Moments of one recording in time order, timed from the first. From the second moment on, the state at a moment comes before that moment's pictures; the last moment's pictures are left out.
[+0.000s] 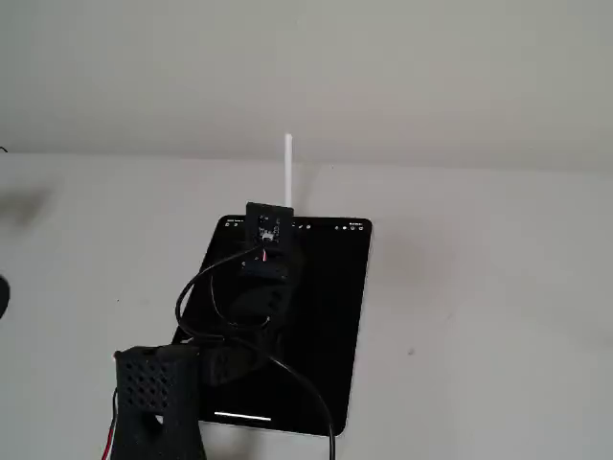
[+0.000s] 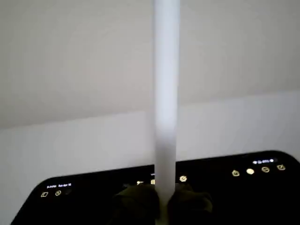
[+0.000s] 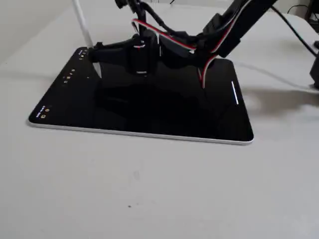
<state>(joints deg) -10.7 46.0 100.3 -54.8 -75.2</state>
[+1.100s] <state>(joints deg) -10.2 46.2 109.2 -64.8 -78.8</state>
